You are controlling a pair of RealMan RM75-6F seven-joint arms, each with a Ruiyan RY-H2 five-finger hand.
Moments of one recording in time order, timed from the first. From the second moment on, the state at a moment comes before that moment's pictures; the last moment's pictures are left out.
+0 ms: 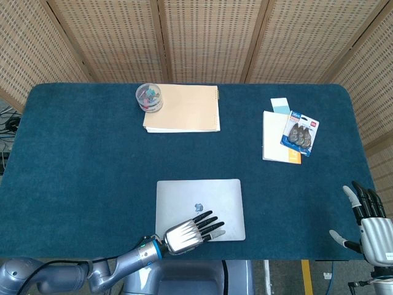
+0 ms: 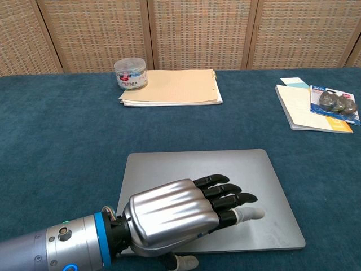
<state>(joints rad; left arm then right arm) -0.70 -1.92 0.02 -1.25 1.86 0.93 0.30 -0.01 -1.14 0.02 -1.56 -1.64 1.64 0.15</state>
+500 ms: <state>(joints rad) -0.72 -1.97 0.03 -1.19 1.82 0.96 0.31 -0.01 -1.13 0.03 -1.56 -1.64 1.64 0.17</state>
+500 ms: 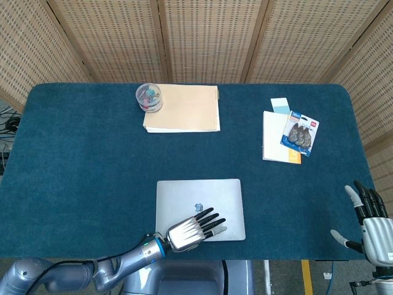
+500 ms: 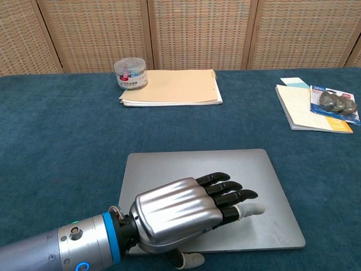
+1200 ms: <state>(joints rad) -0.74 -1.96 -0.03 -1.19 1.77 1.02 0.38 -0.01 -1.13 0.02 -1.55 -1.64 1.64 0.18</state>
